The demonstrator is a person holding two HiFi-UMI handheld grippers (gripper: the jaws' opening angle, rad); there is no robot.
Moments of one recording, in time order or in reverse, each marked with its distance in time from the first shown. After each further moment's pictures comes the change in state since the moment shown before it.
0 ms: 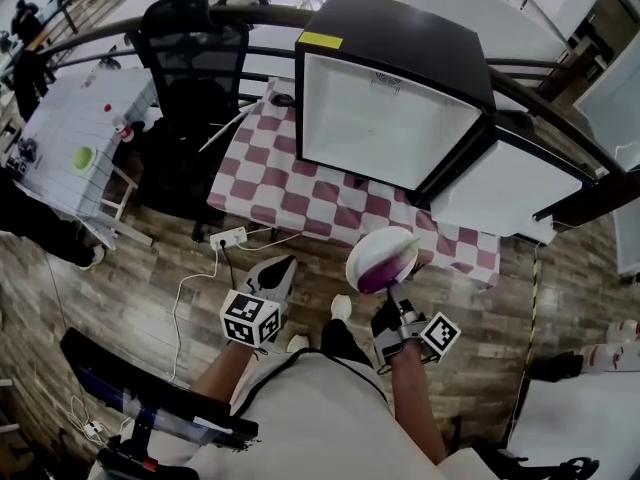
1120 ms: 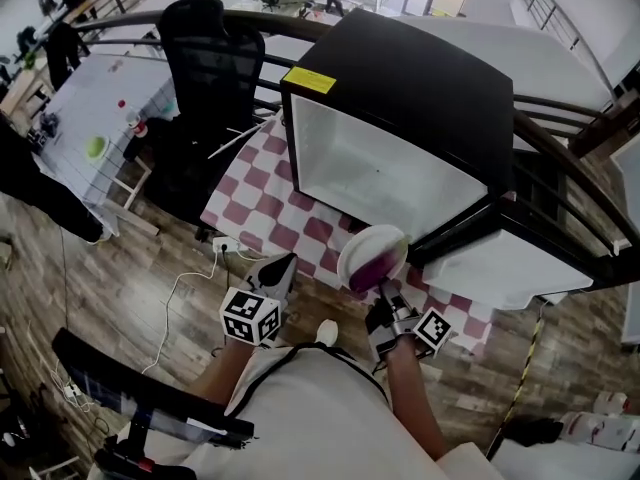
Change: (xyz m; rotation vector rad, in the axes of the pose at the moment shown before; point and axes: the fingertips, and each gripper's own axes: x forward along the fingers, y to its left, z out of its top) left arm 0.131 0.022 0.063 -0.046 -0.048 0.182; right arm 0.139 0.008 0.115 -0.022 0.249 0.012
